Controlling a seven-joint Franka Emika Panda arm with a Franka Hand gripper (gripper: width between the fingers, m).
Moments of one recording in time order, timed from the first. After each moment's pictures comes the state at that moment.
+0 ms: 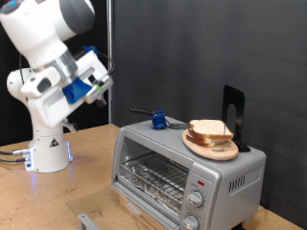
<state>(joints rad) -0.02 -0.26 -0.28 -2.31 0.48 2.00 0.15</state>
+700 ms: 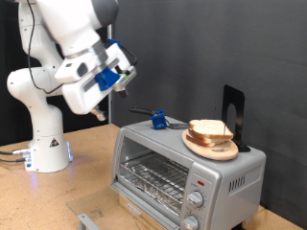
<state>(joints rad) 0.05 -0.28 -0.14 -2.30 0.43 2.04 0.10</state>
